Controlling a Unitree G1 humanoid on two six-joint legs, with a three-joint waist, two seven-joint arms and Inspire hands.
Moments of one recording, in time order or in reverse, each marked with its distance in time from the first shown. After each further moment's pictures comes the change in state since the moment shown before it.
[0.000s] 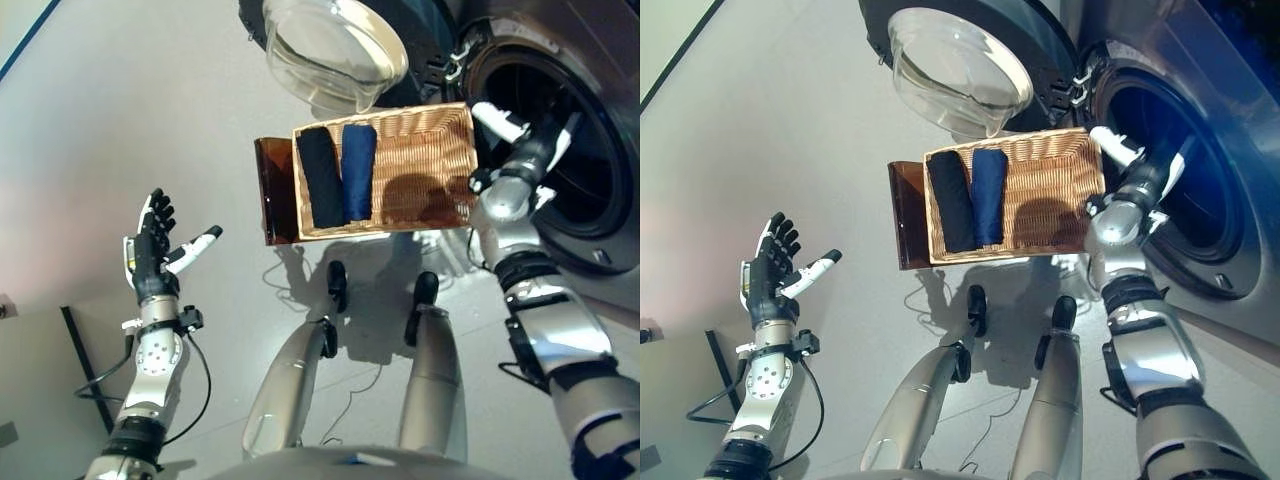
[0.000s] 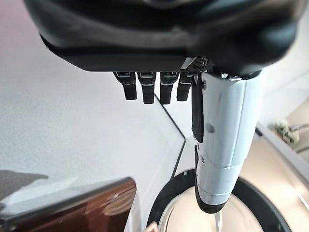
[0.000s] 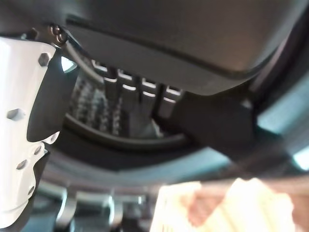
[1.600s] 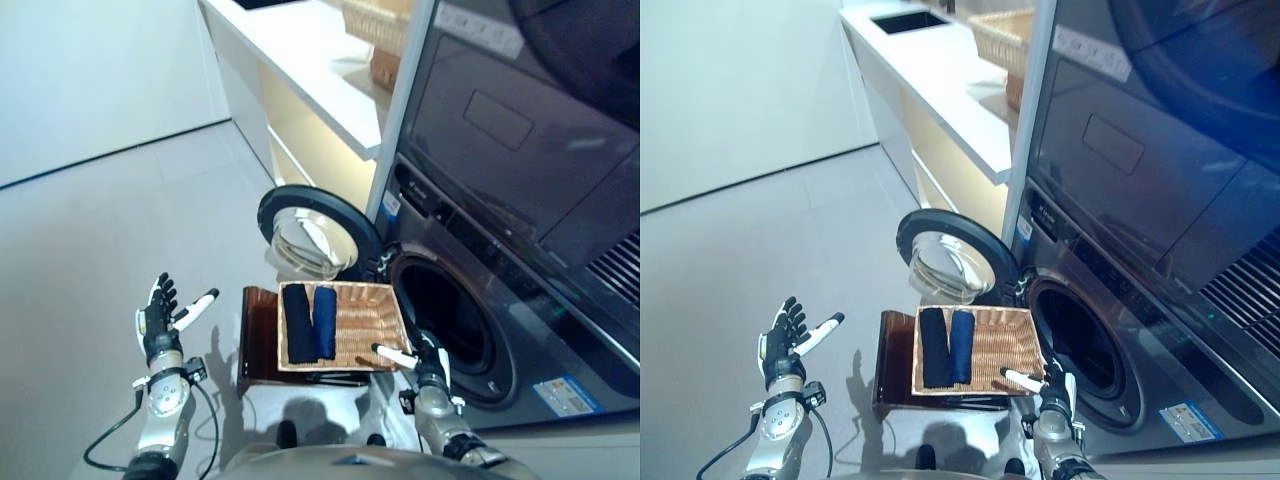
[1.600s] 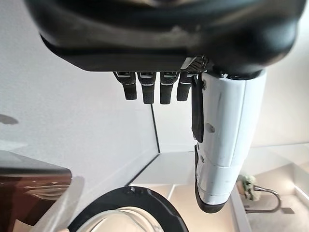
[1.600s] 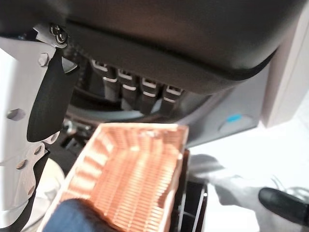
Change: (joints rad) left arm 0.088 -0.105 0.024 0.282 0.011 0.087 -0.006; right arm 0.672 0.311 0.052 0.198 -0.158 0.155 0.237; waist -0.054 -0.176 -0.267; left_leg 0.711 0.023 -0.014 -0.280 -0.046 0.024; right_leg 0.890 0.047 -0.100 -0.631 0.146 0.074
